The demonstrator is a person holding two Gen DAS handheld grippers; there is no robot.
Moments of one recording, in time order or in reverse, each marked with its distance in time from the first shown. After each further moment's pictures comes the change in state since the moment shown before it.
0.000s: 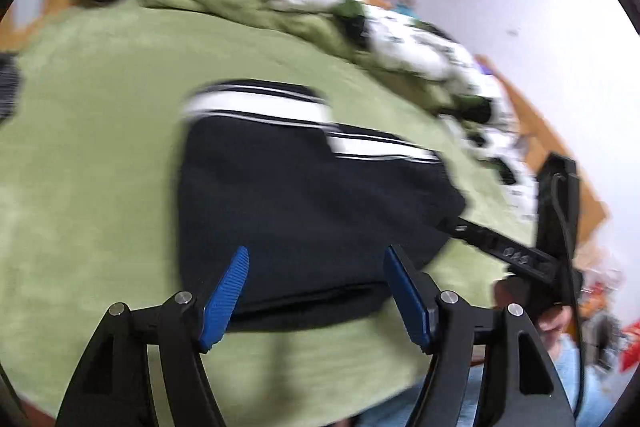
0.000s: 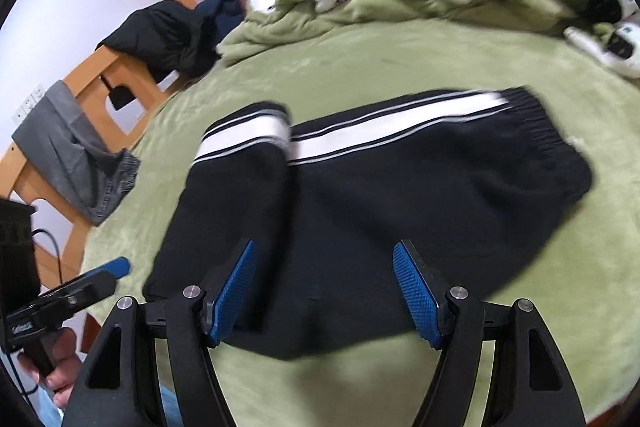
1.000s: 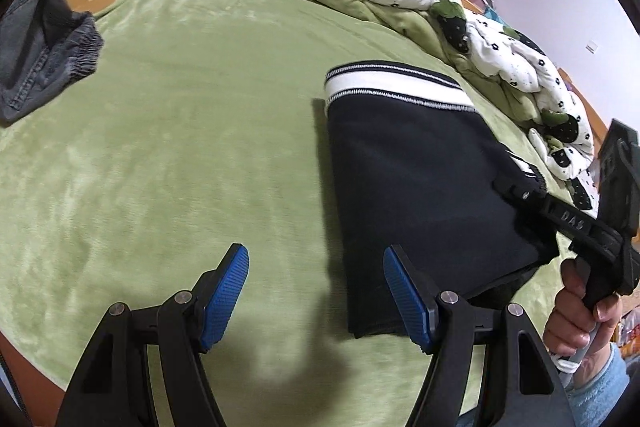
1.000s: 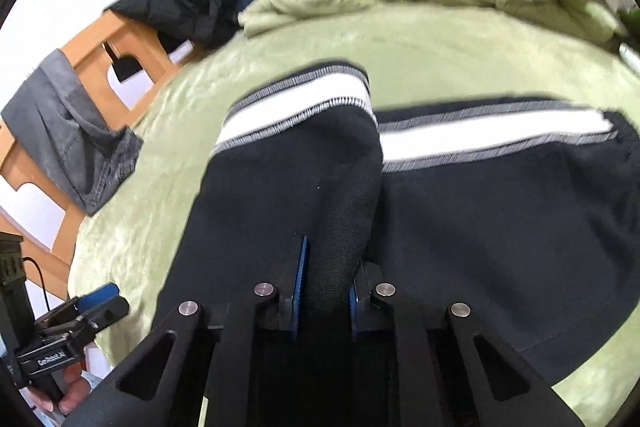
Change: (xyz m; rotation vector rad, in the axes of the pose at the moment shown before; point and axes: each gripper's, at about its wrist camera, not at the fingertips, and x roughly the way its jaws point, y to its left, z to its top) left arm 0.026 0.061 -0.002 -0.108 0.030 0.204; right arm 0.060 0.053 0.031 -0.088 0.000 0.010
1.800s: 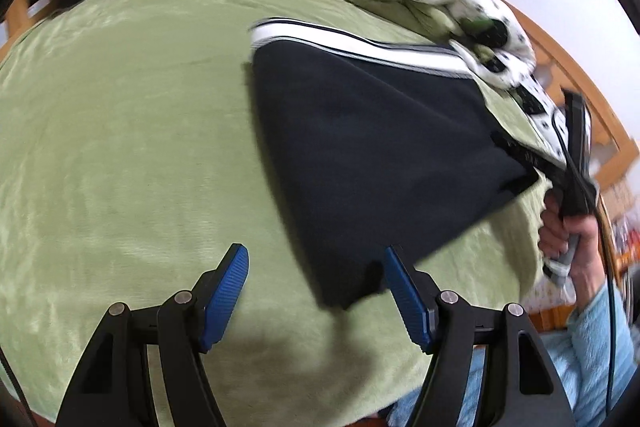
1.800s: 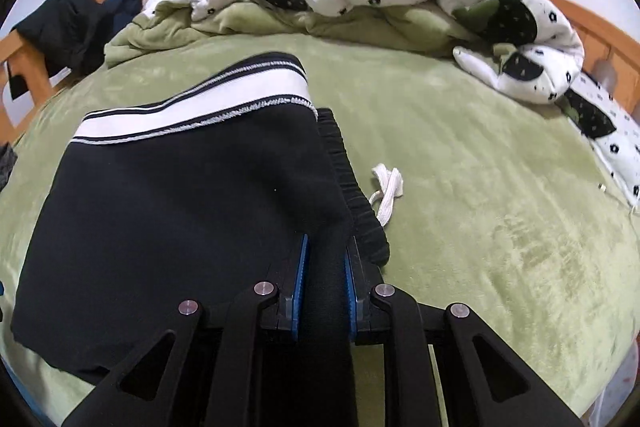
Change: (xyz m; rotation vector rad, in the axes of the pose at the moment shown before) left arm 0.035 -0.142 -0.037 0.296 0.141 -0.156; right arm -0.088 -0.225 -0.026 0.022 -0.092 -0.443
